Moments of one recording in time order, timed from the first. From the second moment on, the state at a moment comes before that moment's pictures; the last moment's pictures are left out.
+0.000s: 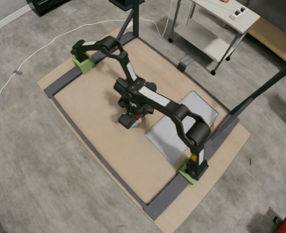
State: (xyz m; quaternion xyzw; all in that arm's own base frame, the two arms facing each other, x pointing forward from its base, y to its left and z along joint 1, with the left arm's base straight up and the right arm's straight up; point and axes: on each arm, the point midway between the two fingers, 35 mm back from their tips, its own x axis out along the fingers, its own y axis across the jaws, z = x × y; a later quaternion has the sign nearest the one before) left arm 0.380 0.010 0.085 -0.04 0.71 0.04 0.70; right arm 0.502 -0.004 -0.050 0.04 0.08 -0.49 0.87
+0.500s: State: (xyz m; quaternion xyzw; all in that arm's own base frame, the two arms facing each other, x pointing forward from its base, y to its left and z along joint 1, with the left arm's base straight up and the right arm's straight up) left arm 0.380 0.010 0.085 0.18 0.69 -0.18 0.68; right arm 0.502 -0.004 -0.050 0.04 0.08 -0.49 0.87
